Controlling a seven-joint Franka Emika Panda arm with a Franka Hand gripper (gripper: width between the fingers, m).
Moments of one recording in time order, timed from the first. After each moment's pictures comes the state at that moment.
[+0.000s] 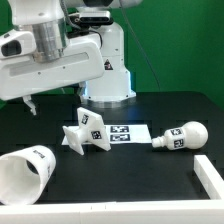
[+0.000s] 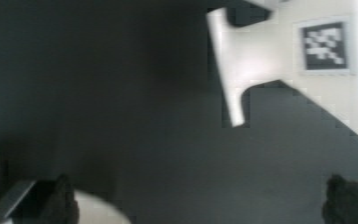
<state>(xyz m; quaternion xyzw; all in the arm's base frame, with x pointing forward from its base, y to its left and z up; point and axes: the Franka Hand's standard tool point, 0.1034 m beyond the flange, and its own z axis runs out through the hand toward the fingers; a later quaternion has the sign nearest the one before) 0.446 -0.113 0.102 -0.99 -0.07 0.09 0.07</state>
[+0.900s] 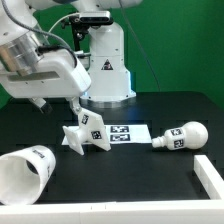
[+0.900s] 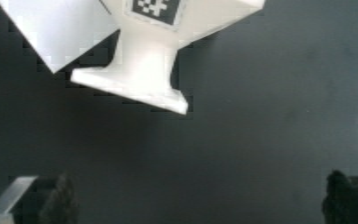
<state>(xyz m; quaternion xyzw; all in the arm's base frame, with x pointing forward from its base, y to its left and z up) 0.455 -0.110 0.097 -0.92 0.33 0.17 0.14</state>
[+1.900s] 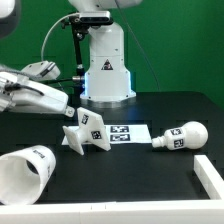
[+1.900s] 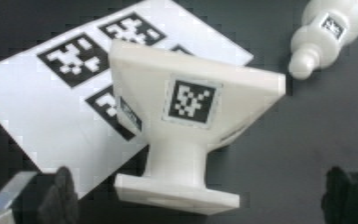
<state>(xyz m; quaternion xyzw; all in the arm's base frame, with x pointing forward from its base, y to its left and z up) 0.425 -0.121 0.081 -0.80 0.32 0.40 0.30</state>
